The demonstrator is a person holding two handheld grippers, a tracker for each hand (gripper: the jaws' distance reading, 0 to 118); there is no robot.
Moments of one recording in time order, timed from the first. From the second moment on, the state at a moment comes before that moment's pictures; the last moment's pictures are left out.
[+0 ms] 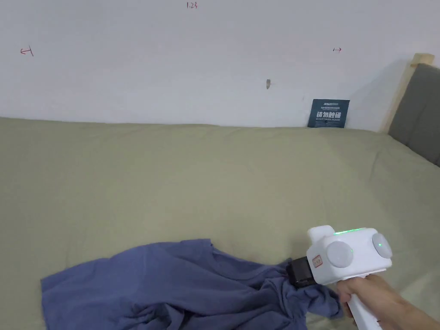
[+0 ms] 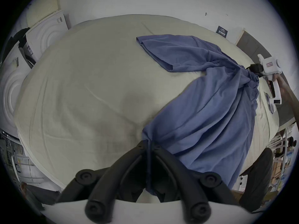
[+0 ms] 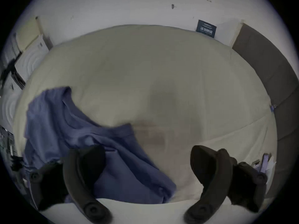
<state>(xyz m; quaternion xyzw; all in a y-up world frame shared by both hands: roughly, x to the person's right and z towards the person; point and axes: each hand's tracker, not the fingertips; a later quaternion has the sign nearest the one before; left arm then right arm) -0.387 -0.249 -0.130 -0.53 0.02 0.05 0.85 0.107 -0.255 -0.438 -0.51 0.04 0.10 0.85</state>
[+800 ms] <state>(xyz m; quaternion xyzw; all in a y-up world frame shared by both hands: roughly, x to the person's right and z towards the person) -0.443 -0.001 -0.114 -0.33 0.07 0.09 0.94 0.165 0.023 -0.259 -0.28 0.09 0.02 0.95</state>
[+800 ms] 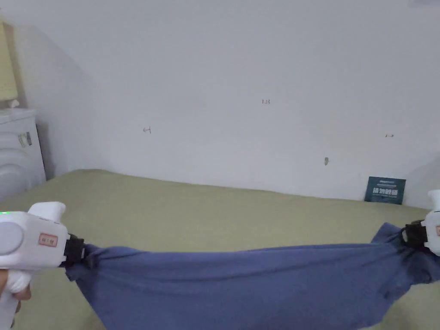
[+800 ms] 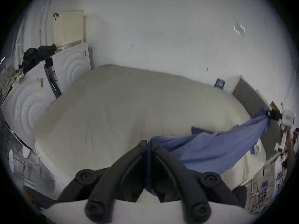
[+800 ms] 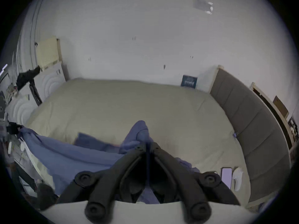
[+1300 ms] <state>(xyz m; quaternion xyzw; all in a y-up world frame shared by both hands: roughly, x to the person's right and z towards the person) -0.410 0.099 -0.190 -0.26 0.10 0.05 0.96 0.170 0.121 -0.275 -0.19 0.03 0.03 0.98</state>
